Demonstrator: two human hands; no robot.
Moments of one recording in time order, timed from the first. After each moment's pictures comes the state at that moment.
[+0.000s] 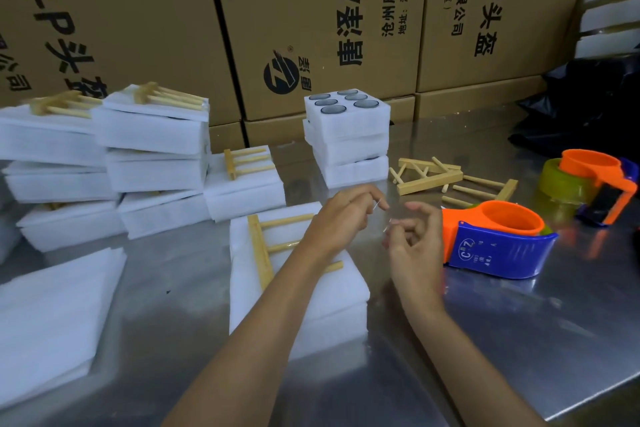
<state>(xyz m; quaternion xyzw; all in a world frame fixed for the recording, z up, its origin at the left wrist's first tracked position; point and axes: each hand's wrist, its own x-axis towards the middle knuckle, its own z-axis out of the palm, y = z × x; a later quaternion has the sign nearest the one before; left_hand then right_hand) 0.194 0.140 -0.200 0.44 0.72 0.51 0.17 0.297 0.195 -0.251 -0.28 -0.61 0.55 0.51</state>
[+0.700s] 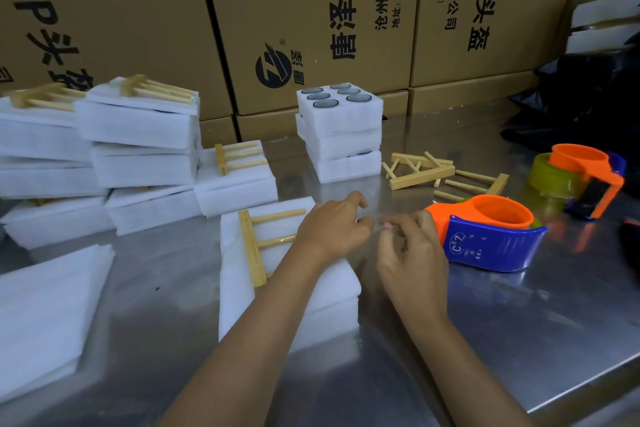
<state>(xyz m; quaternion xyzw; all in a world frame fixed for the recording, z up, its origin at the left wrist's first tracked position) 0.192 0.145 -0.213 0.46 0.85 0.24 0.03 0.316 0.193 -0.257 -0.31 -0.77 0.27 0.49</state>
